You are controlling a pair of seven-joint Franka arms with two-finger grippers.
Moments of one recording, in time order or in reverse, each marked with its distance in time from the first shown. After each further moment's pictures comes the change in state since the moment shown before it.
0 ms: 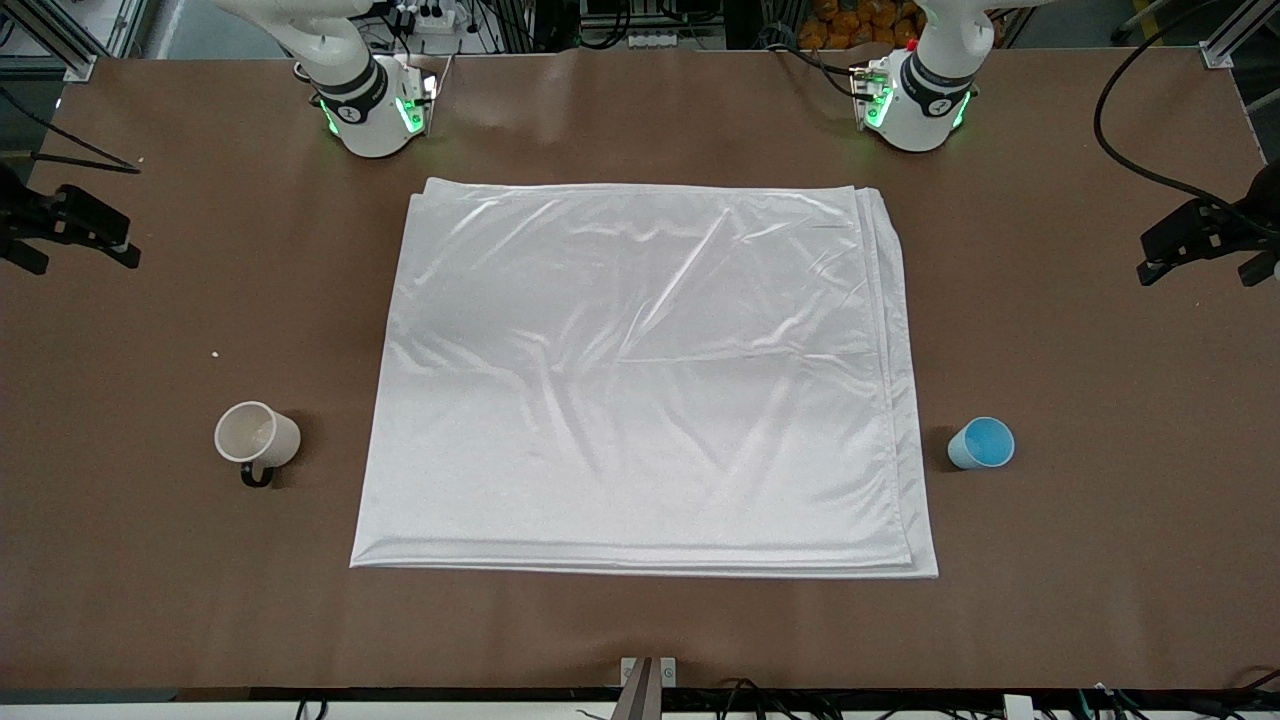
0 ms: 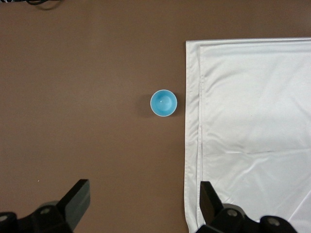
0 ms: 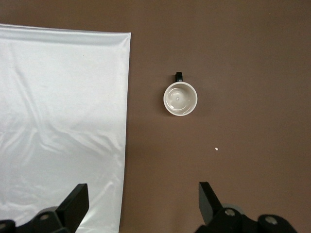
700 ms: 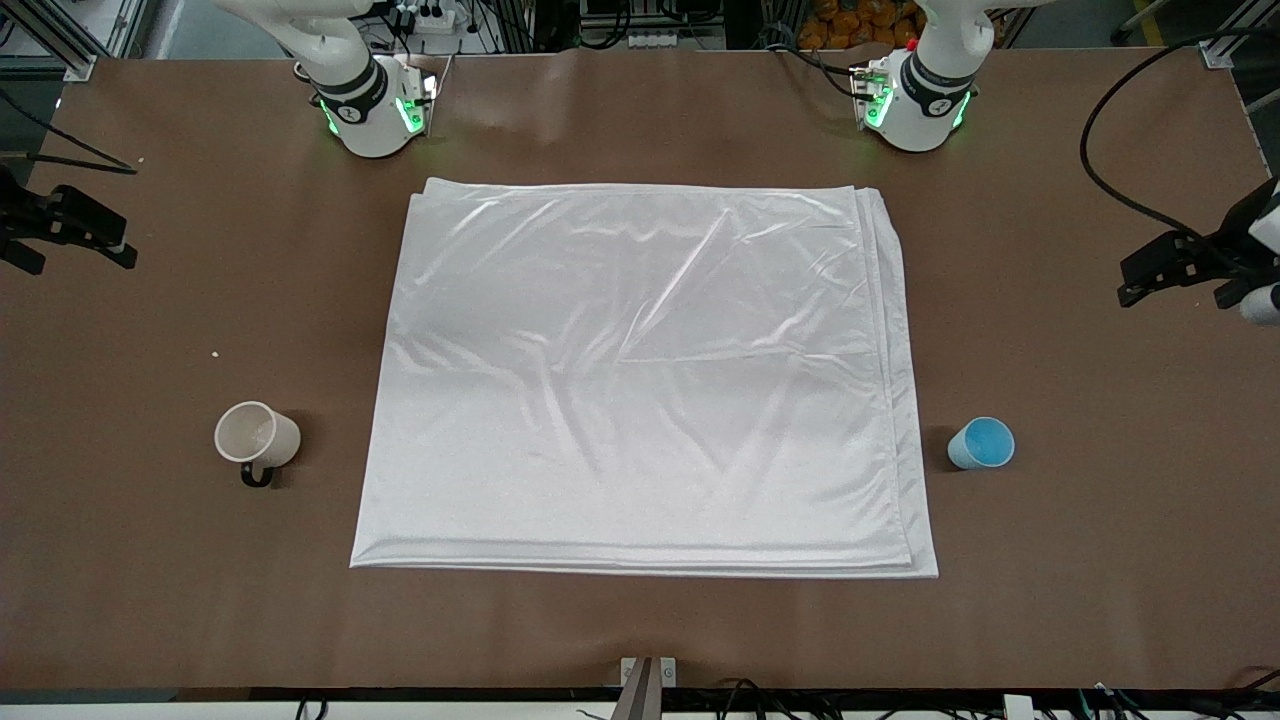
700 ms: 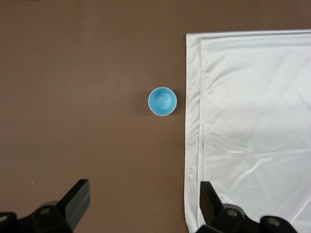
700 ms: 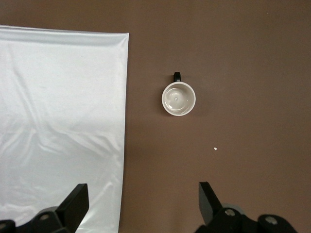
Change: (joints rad) left arm -0.005 0.058 0.002 -0.009 0.000 0.023 0.000; right arm -0.006 0.000 -0.002 0.000 -0.001 0.001 0.000
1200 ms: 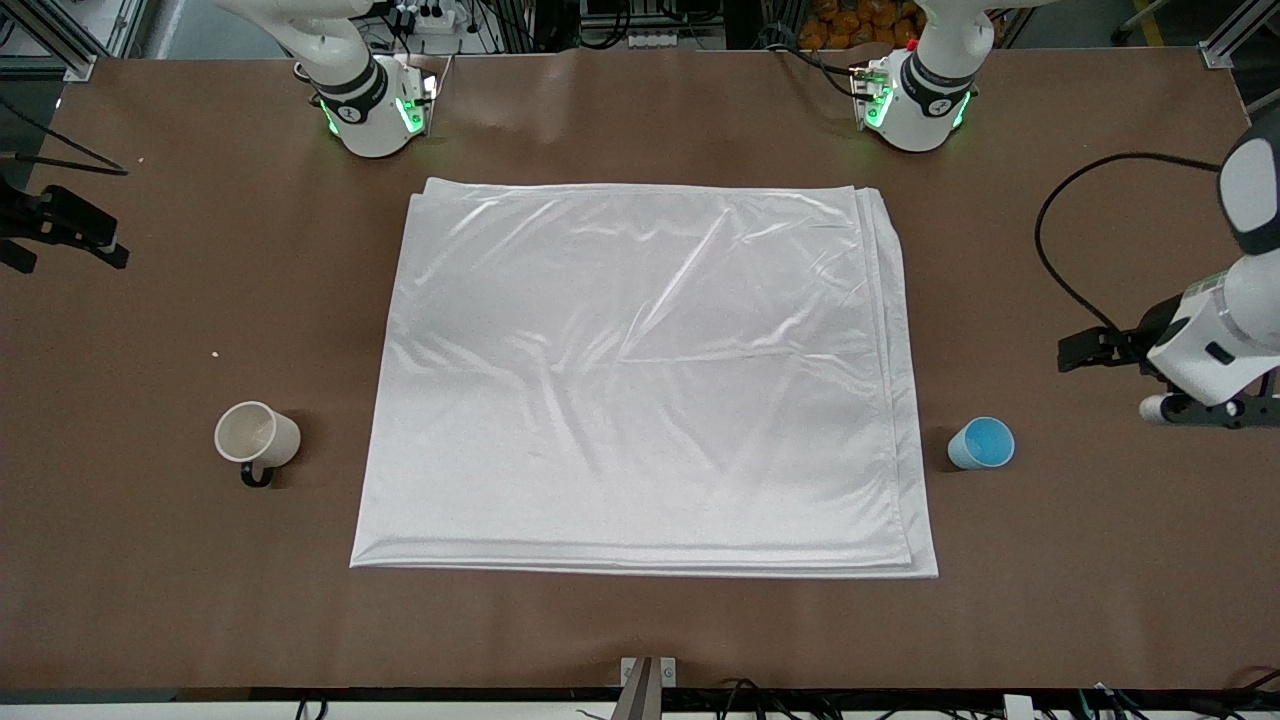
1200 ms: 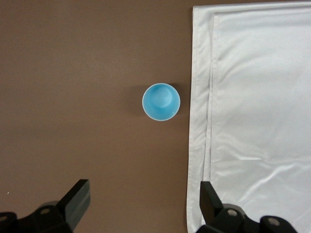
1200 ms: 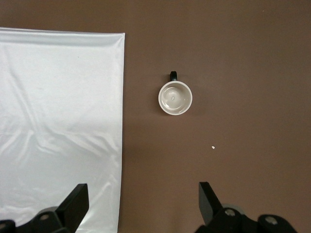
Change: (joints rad) left arm -0.001 0.195 0.005 -0.019 0.000 0.092 0.000; right arm -0.013 0.000 0.000 0.000 0.000 -0.001 0.000
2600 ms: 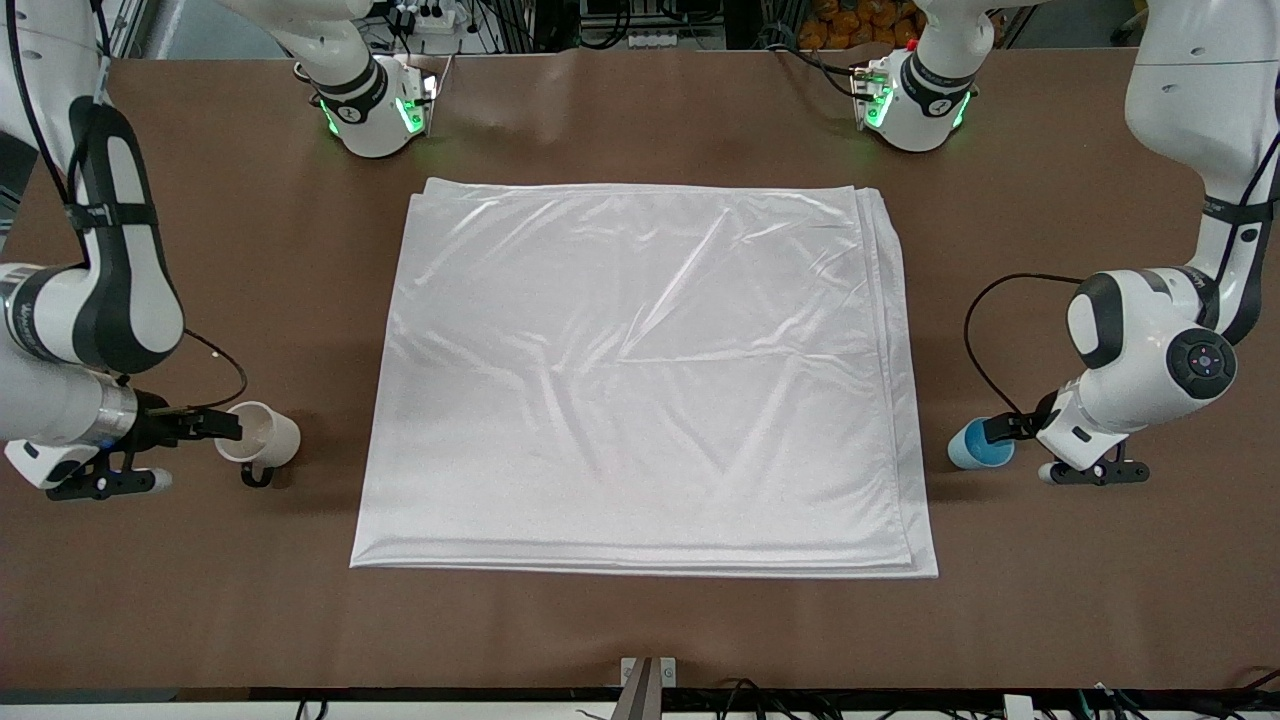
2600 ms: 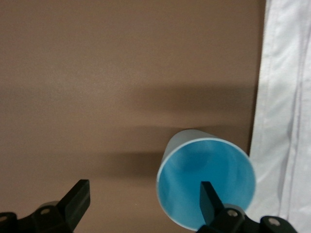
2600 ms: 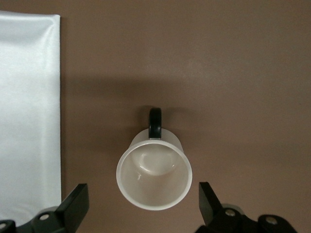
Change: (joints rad) left arm 0.062 0.247 0.008 -0.306 0.000 0.646 0.001; right arm -0.065 0.544 -0.001 -0.019 0.001 0.464 -0.125
